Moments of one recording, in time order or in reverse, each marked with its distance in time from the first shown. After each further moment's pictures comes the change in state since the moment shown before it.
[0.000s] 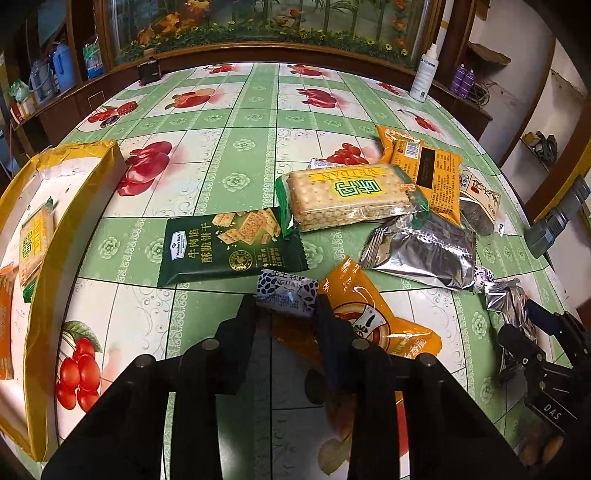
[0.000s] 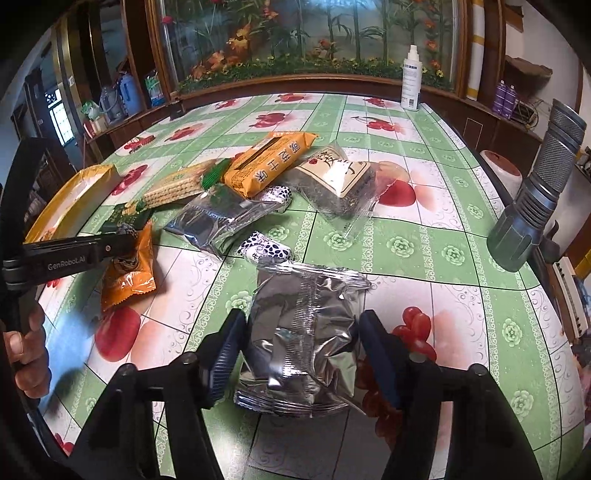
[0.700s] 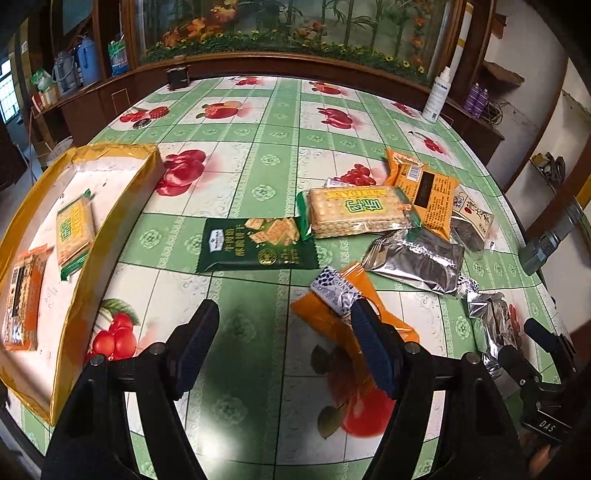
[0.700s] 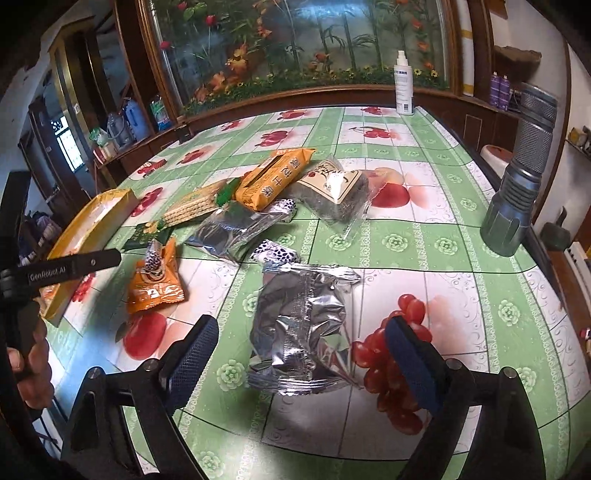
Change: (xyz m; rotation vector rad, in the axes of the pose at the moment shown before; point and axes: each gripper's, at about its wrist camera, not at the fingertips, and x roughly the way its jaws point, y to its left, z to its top) left arm -0.033 -0.001 0.000 -0.051 -0.032 0.051; right arm -0.020 -0.012 -0.010 0.072 -0.055 0.058
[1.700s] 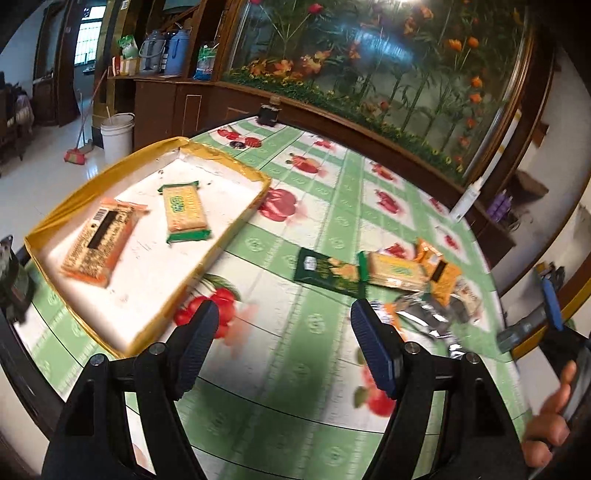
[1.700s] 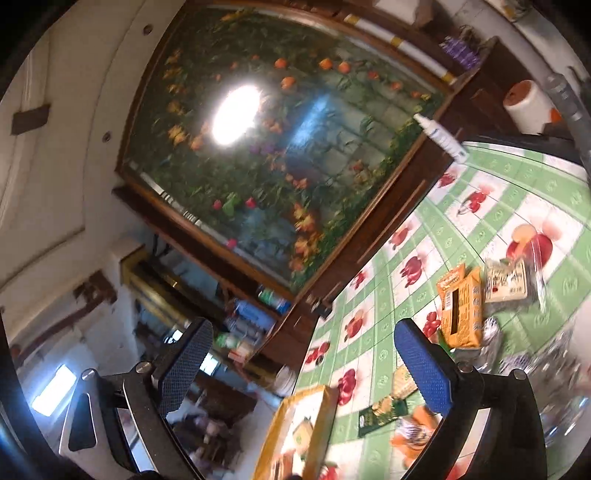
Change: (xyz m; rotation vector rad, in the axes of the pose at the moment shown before) left arm -0.077 0.087 -0.039 -0.328 -0.209 0.020; right arm -0.063 0.017 0.068 0.584 -0.496 0.661
